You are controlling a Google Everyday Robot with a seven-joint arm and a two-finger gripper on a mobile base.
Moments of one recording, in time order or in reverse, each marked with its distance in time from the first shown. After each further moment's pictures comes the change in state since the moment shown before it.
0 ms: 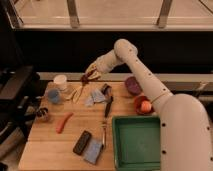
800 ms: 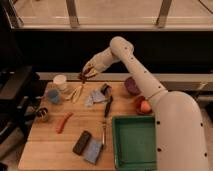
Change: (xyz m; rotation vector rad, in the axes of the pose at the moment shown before) arm 0.001 -0.028 0.009 0.019 0.049 -0.099
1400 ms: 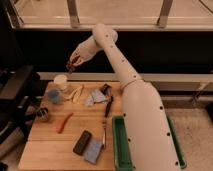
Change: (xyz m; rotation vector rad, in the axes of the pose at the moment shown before) arm -0.015 -0.083 0.036 -0.001 0.030 -0.229
